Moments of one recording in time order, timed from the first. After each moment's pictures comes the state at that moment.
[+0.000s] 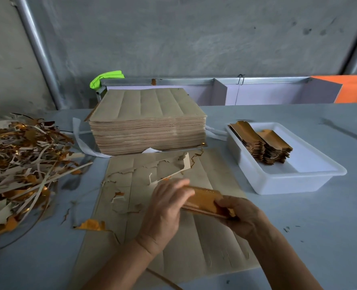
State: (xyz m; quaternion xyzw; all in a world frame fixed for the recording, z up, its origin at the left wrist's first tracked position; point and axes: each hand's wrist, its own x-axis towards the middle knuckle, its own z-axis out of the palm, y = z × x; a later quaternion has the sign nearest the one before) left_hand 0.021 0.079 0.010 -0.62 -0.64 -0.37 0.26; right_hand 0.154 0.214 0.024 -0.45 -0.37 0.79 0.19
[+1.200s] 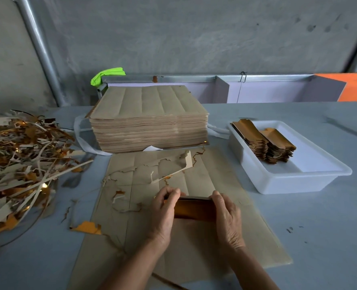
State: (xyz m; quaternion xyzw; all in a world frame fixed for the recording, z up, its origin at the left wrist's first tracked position) left_hand 0.025 0.101 -0.017 -0.22 -0.59 -0.75 -0.20; right_hand 0.131 0.171 -0.008 -0.36 -0.64 0.55 0.40
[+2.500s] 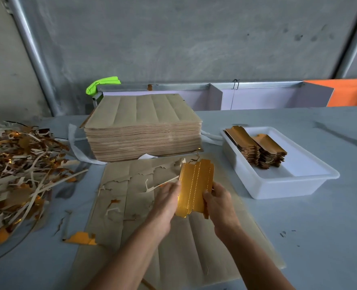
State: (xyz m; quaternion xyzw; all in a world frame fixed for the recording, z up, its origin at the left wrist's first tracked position) left_hand 0.026 0.120 0.033 -0.18 -0.69 -0.64 -0.31; right_hand 0.118 0.190 0.031 -0.39 -0.65 0.58 0.30
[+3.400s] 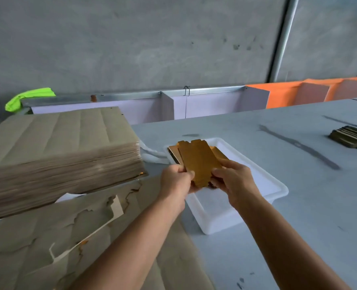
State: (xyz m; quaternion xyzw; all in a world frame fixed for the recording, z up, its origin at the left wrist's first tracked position) left_hand 0.071 0.330 0.082 -0.25 -0.63 -0.63 -0.38; right_hand 0.180 0.378 0.095 -0.45 -0.48 0.62 0.43
